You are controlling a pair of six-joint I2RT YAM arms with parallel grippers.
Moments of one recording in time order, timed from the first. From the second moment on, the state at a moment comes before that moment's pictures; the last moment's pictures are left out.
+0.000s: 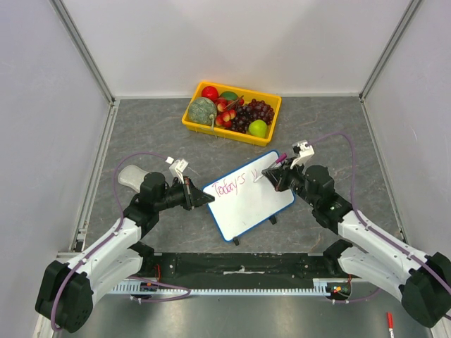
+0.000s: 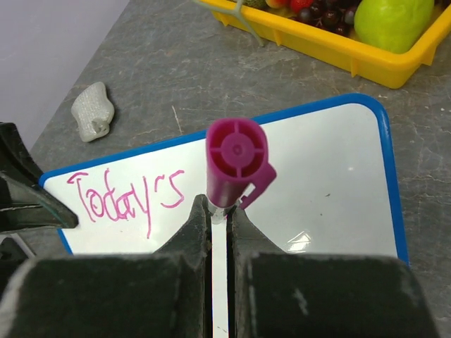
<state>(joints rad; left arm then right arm) -0.44 0.86 0.33 0.13 0.59 -0.60 0.60 0.91 0.48 0.21 -0.04 0.44</state>
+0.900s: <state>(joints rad) -0.46 0.87 0.34 0.13 0.57 -0.60 0.58 0.96 0.57 0.18 0.09 0.39</state>
